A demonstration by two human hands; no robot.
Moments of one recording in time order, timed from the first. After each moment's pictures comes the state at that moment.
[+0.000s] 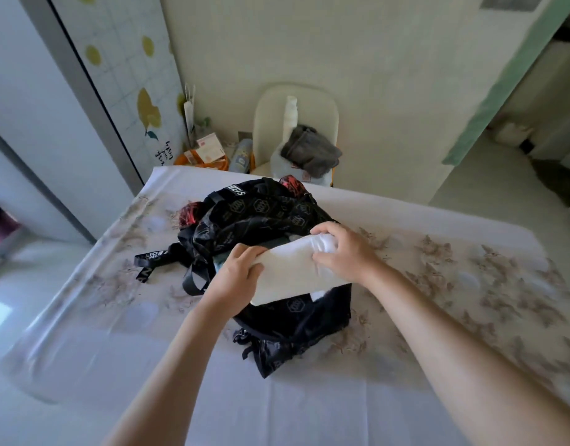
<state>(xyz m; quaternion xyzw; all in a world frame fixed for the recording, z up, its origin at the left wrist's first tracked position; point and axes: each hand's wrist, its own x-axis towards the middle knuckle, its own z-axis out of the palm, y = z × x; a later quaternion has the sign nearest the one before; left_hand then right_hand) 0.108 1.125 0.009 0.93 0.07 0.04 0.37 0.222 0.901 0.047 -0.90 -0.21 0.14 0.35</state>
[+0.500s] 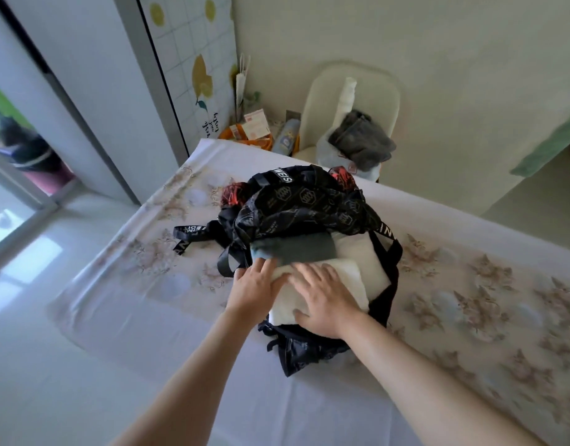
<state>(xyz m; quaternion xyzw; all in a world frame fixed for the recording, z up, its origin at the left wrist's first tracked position) 0.093 1.153 -0.071 0.97 0.16 -0.02 0.20 0.175 0.979 -0.065 -0.86 -0.51 0.07 0.02</state>
